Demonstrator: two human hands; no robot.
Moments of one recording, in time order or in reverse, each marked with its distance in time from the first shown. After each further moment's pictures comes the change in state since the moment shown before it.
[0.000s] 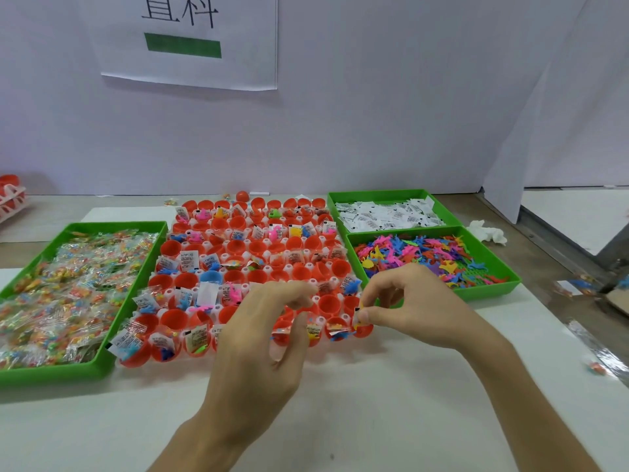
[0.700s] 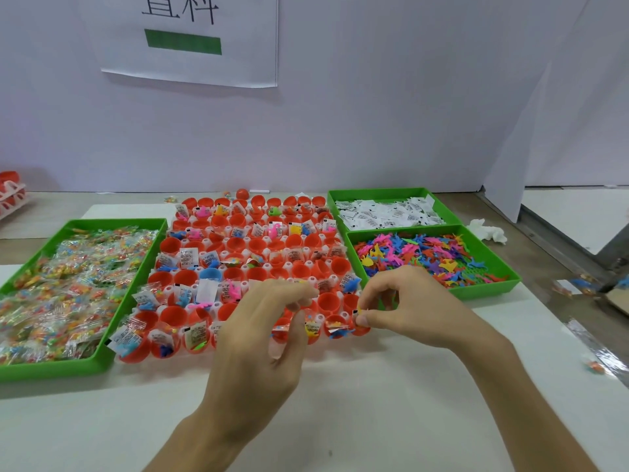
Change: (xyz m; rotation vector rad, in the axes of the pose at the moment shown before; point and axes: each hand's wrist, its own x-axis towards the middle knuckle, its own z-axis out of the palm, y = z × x) left_hand 0.001 0.003 0.000 0.026 0.026 0.043; right_hand 0.001 0.002 0.002 -0.086 -0.046 0.001
